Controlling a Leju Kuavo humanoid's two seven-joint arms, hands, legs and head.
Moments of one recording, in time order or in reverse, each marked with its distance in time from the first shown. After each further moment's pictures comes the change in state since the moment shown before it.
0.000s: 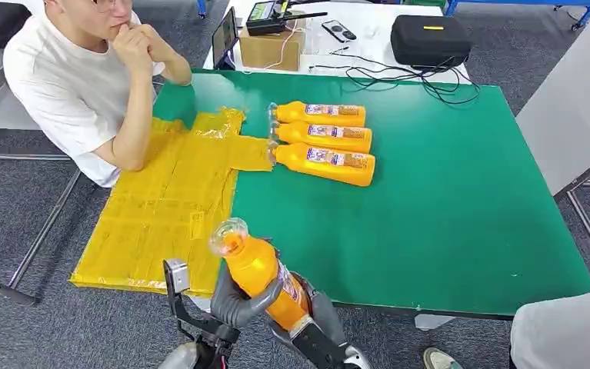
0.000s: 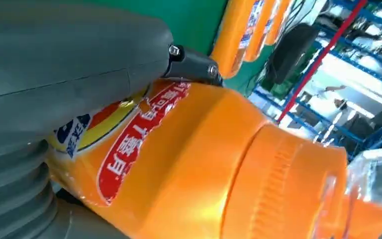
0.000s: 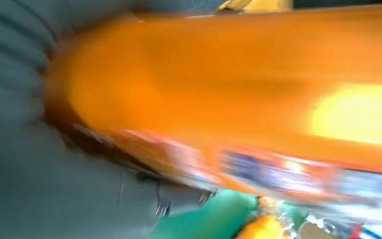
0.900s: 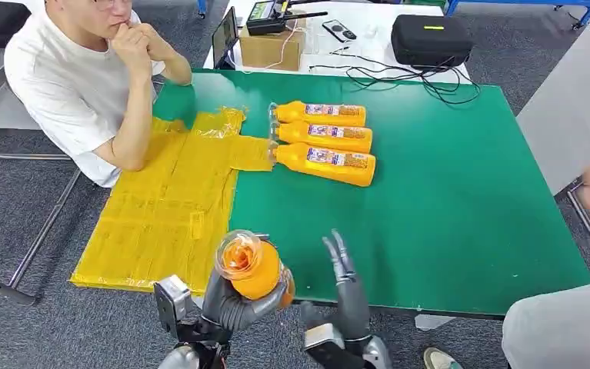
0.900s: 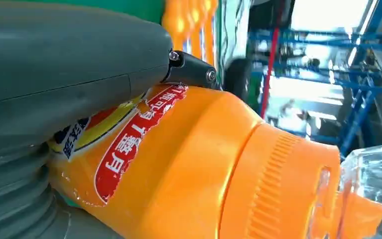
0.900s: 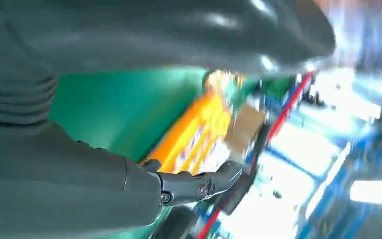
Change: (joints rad) left arm 0.032 -0.004 0.042 -0.116 -0.512 0.187 -0.149; right arm 0.058 0.002 -0.149 -0.170 0.092 -0.344 -0.179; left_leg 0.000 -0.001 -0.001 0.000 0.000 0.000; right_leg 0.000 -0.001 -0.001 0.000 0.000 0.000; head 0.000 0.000
